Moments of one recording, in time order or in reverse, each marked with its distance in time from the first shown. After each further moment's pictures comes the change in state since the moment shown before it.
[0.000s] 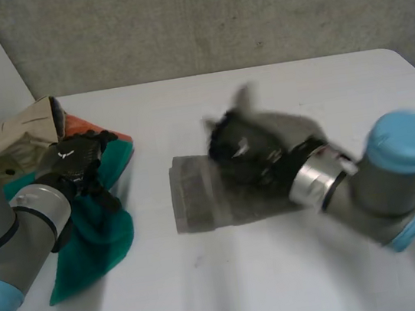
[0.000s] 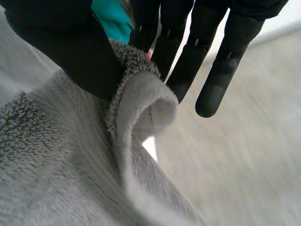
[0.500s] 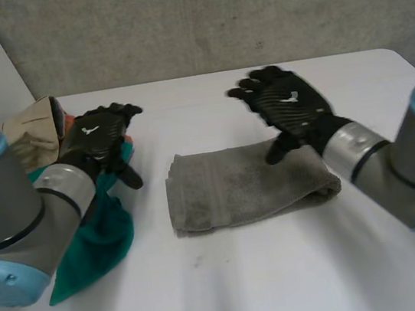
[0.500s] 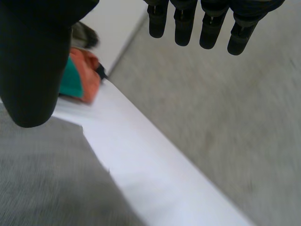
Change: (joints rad) left arm -0.096 -0.074 0.111 0.085 0.029 -0.025; right arm -0.091 -0.184 0.001 0.243 0.261 0.615; left_hand 0.000 0.000 0.000 0.000 0.000; right_hand -0.882 -0.972 -0.989 -0.996 -0.952
